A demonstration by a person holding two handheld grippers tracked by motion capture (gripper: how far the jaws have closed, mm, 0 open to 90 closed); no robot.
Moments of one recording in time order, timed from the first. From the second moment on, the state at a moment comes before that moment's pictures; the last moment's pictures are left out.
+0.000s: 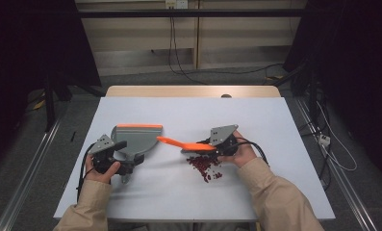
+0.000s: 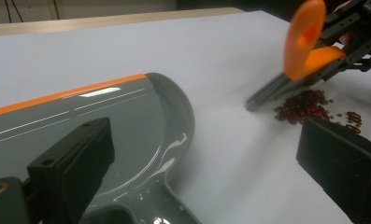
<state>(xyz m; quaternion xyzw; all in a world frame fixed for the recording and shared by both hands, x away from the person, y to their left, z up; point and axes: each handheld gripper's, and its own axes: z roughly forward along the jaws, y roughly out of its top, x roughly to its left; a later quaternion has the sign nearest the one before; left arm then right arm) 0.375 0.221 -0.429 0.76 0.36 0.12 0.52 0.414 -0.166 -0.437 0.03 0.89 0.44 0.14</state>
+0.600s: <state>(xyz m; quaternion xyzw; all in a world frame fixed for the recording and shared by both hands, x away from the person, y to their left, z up) 0.375 0.221 -0.429 0.76 0.36 0.12 0.52 0.408 -0.177 -0.413 0.12 0.85 0.51 0.10</state>
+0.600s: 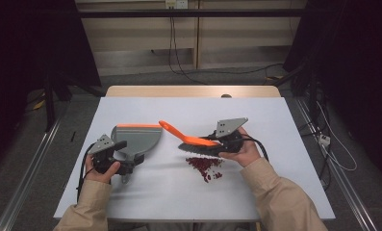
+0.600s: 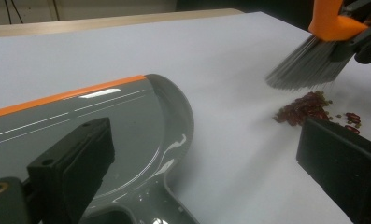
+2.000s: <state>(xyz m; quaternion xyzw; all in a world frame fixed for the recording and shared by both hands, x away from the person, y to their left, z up) 0.376 0.221 -0.429 0.76 0.36 0.12 0.52 0.386 -0.172 -0.439 0.09 0.87 0.48 -0.01</state>
